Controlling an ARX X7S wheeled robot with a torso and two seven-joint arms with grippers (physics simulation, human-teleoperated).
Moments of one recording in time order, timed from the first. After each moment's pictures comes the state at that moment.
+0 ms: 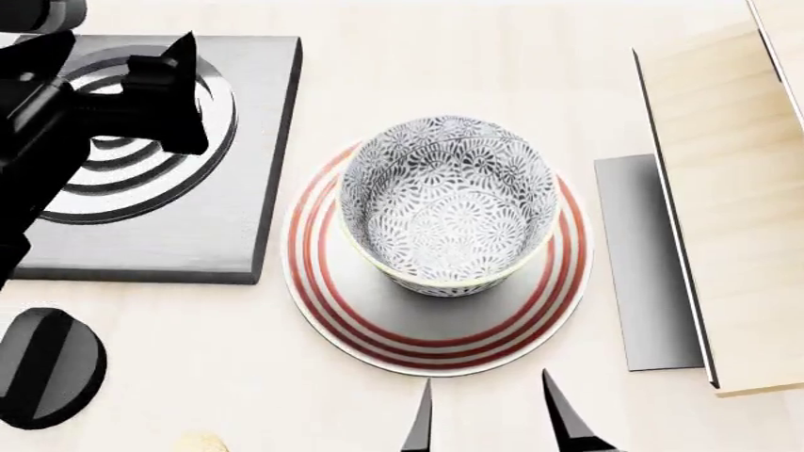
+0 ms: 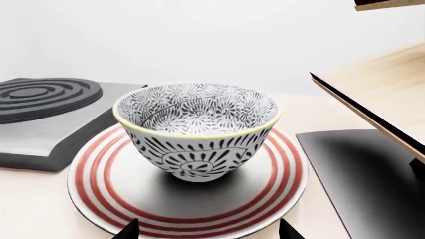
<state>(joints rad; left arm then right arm) -1.11 -0.50 0.50 0.06 -1.06 -0.68 -0.49 0.16 0.42 -0.56 -0.16 0.31 -0.06 0.49</state>
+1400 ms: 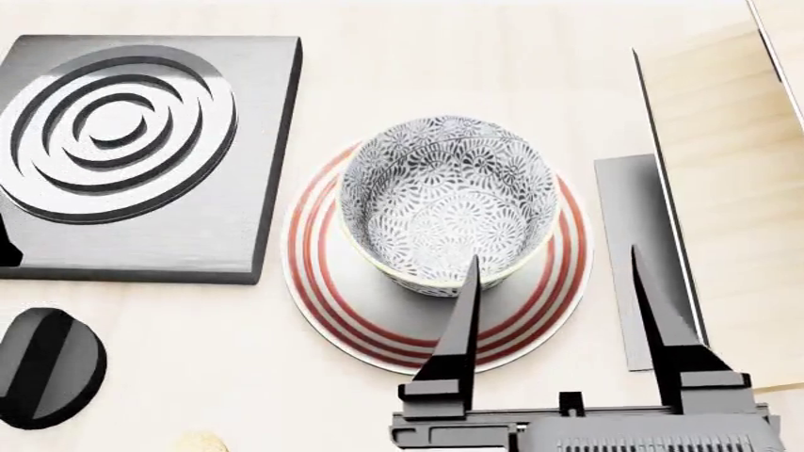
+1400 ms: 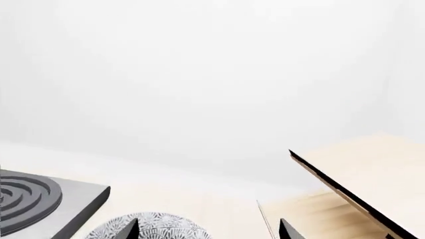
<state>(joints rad) -0.55 -0.85 0.24 0.62 -1.01 -0.40 -0.68 0.26 0.57 -0.48 -0.69 0.26 0.30 0.65</state>
